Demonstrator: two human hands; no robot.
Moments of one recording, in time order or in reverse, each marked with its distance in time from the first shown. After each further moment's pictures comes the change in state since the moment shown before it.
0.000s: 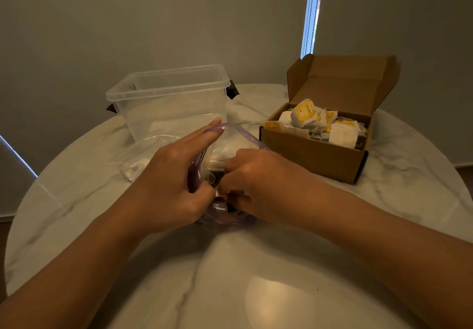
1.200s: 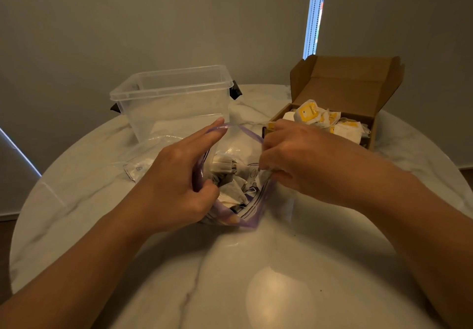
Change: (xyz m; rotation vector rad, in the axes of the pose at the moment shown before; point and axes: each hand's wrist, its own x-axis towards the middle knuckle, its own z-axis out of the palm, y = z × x) left_hand 0.000 0.001 0.002 0.008 0.035 -0.020; right_hand -0.023 0.022 -0.039 -0.324 -0.120 0.071
